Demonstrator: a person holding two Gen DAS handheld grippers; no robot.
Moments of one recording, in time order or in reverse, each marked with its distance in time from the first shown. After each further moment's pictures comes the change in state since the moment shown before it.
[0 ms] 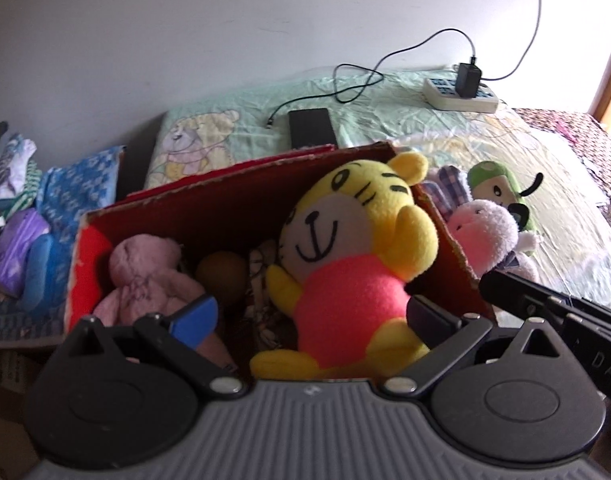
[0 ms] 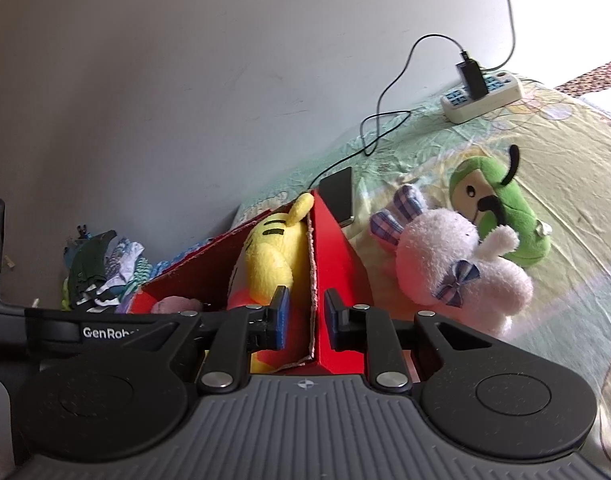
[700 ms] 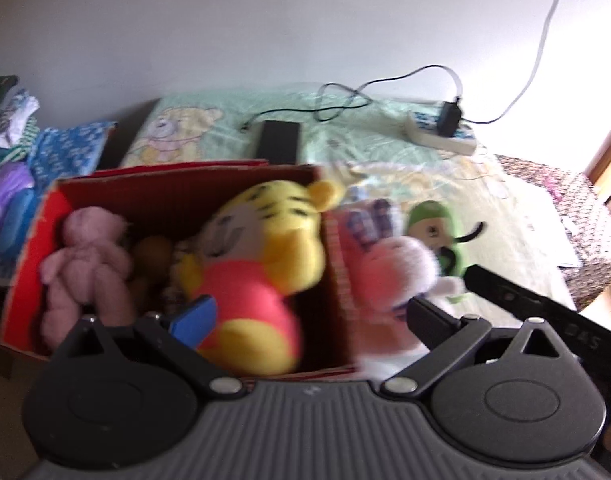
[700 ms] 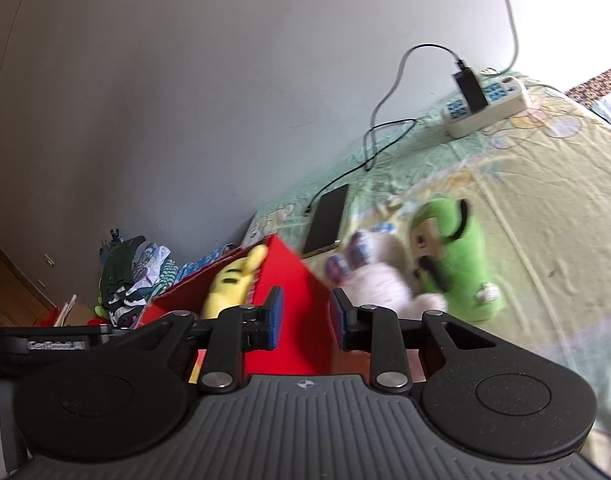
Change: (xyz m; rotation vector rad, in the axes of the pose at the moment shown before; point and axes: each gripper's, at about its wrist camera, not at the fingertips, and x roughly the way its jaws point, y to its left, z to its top) left arm -0.025 -0.072 0.008 -0.188 -0.038 -0.072; right arm -0.022 -0.098 0.060 0.013 0.051 0.143
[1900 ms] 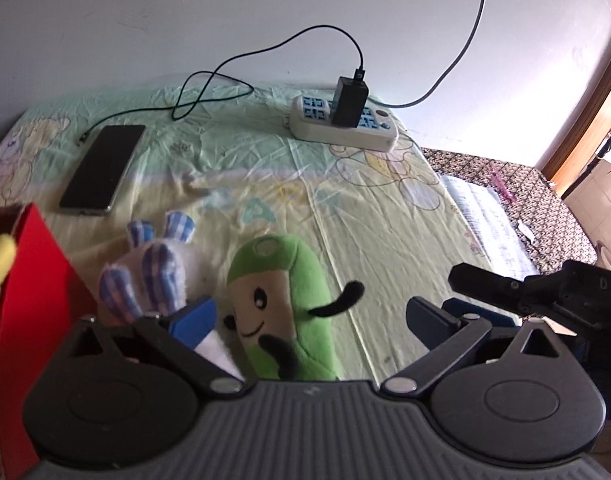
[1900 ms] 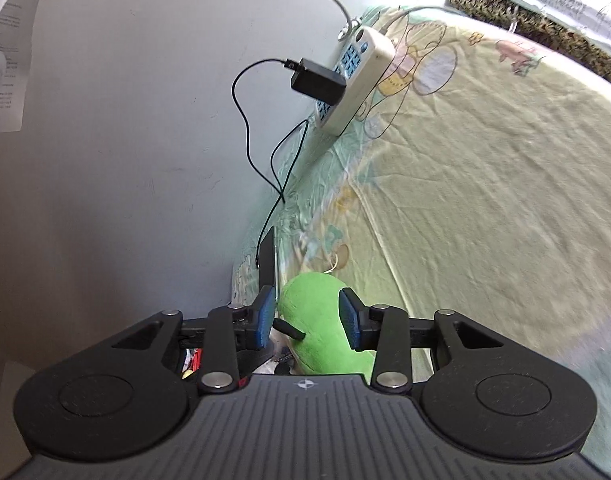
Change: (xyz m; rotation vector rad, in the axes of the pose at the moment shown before) left arm 0.150 -0.134 0.035 0.046 -0.004 -0.153; right arm 0.014 -0.183 0.077 0.509 0.087 0.096
